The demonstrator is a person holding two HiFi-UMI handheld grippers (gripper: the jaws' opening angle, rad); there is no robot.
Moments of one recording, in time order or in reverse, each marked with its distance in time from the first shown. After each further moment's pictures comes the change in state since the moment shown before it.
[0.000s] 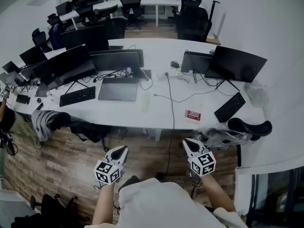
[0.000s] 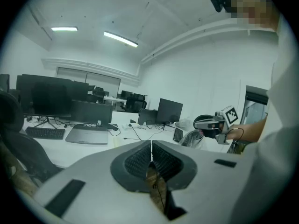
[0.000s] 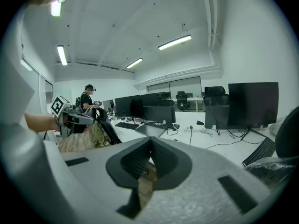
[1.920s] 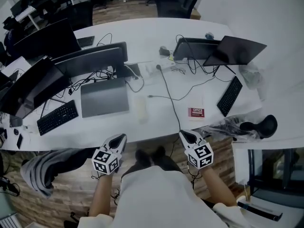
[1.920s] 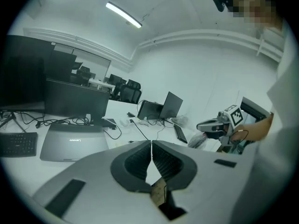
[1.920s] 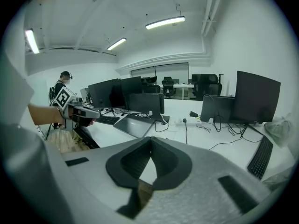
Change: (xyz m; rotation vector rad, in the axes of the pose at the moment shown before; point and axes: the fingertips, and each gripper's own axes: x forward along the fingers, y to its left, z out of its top) left arm 0.193 0.226 0.041 -0.061 0.145 -0.245; right arm 0.227 -0.047 0.028 0.058 0.204 -0.197
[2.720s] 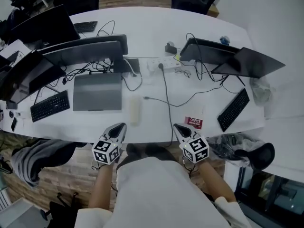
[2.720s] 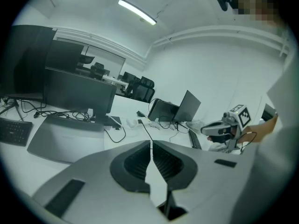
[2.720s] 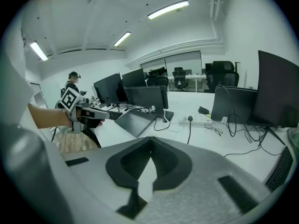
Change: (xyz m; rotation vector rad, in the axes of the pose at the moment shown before) left arm 0.127 0.019 0.025 -0.132 0.009 0.159; right arm 0.083 -0.100 0.018 -0.025 0.106 0.204
